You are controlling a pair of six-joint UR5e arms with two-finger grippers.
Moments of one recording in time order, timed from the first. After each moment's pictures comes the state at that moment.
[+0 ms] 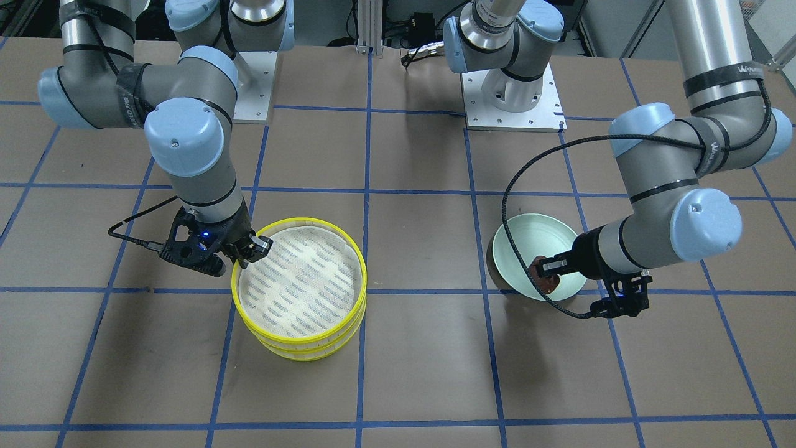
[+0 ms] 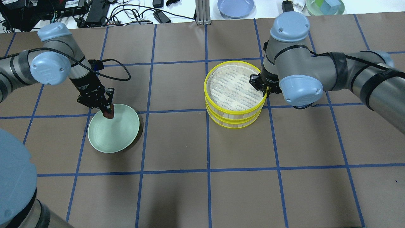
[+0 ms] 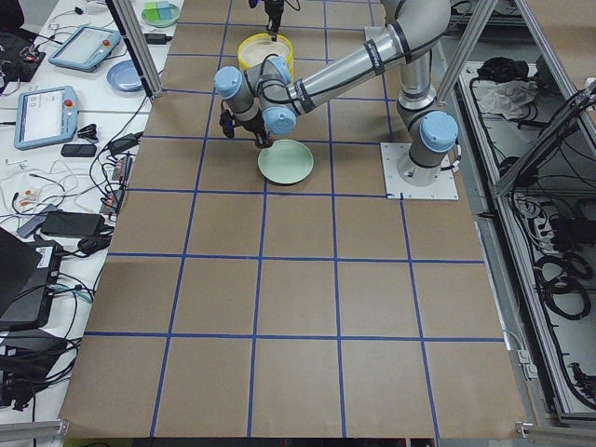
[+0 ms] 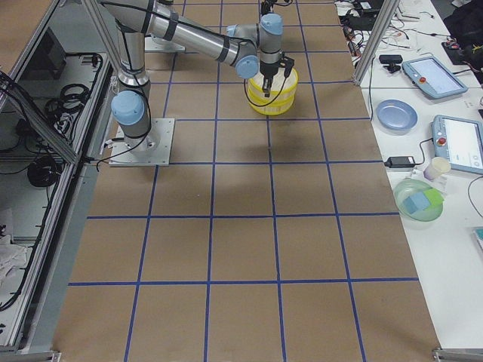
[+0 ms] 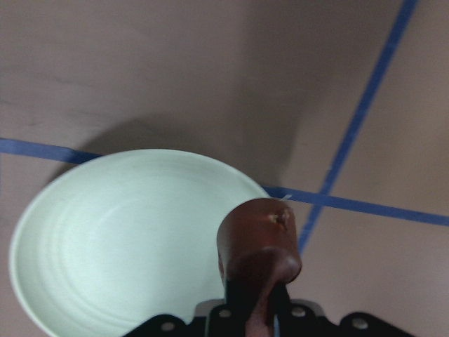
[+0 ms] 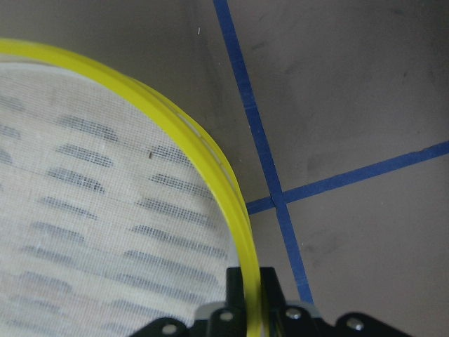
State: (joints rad) left arm -1.37 -1.92 -1.64 -1.41 1.37 -0.06; right arm 1.65 -1.33 1.84 -2.12 -1.62 0.36
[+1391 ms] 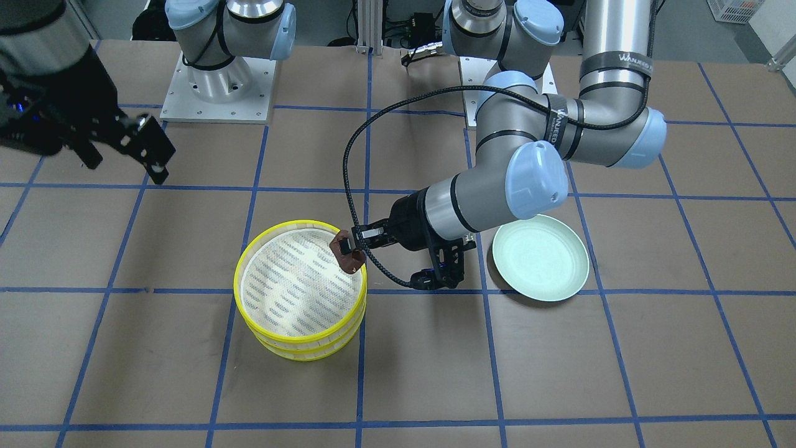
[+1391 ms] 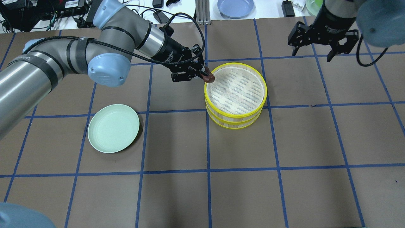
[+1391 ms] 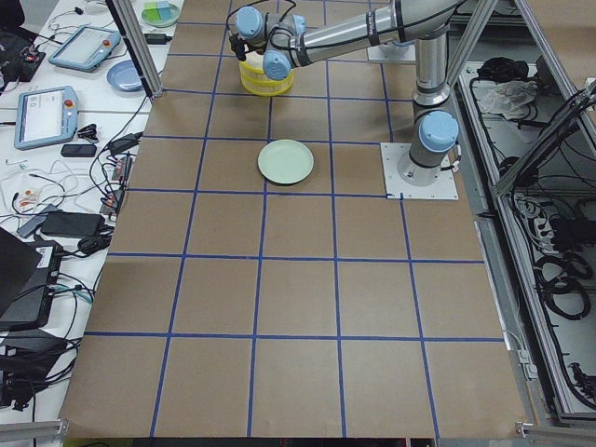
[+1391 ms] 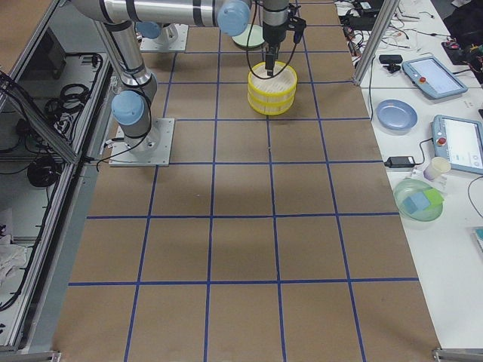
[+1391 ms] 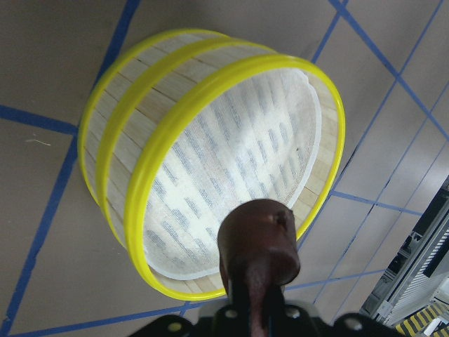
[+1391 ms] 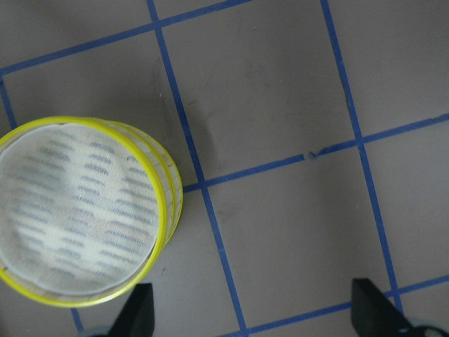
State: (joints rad) left arm -1.71 -1.94 -1.64 -1.12 0.80 -0.56; right arm 1.47 -1.60 1.52 -1.58 -1.55 0.16
